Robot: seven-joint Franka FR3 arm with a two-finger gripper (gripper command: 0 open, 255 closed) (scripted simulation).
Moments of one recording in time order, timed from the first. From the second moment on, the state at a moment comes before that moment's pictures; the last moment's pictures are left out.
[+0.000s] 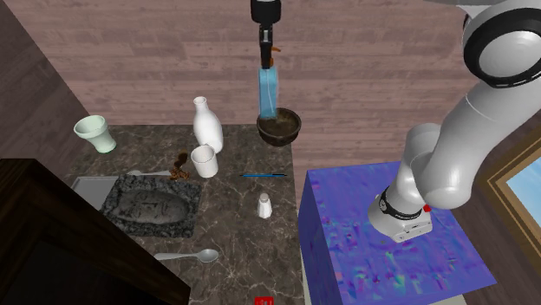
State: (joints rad) arm -0.28 -0.11 -0.34 -1.66 -0.04 1.56 -0.51
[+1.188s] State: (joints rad) arm -0.37 -0.07 -0.45 -1.69 -0.03 1.63 -0.70
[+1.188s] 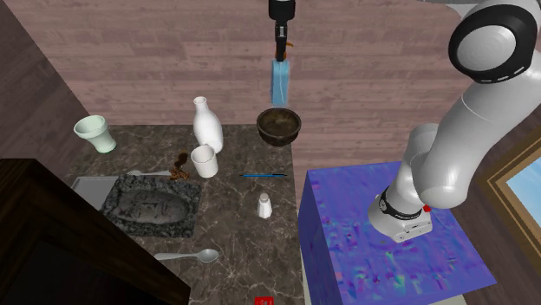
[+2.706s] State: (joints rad) arm -0.37 -0.08 -0.46 -1.96 -0.04 1.89 -0.70
